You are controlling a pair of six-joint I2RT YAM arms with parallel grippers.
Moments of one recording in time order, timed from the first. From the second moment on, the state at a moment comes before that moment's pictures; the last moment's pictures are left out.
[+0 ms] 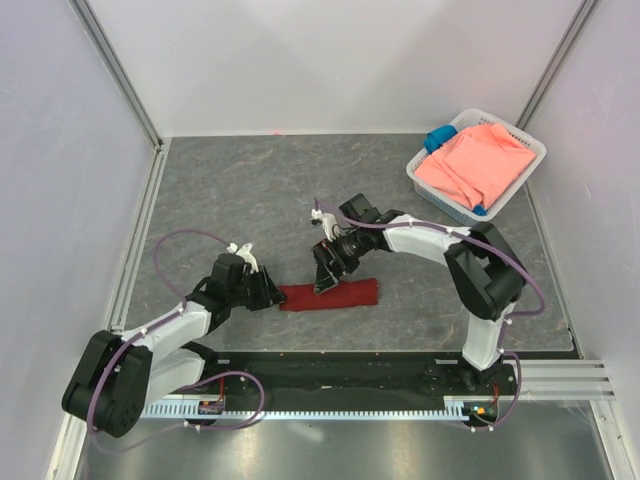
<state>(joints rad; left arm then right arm) -0.39 1.06 0.25 0.05 0.31 -0.62 0.67 1.91 1.22 -0.42 -0.78 0.06</state>
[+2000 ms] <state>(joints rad) -0.39 0.97 0.44 -0.15 0.23 -0.58 0.86 1.93 1.28 -0.53 -0.38 -0.24</state>
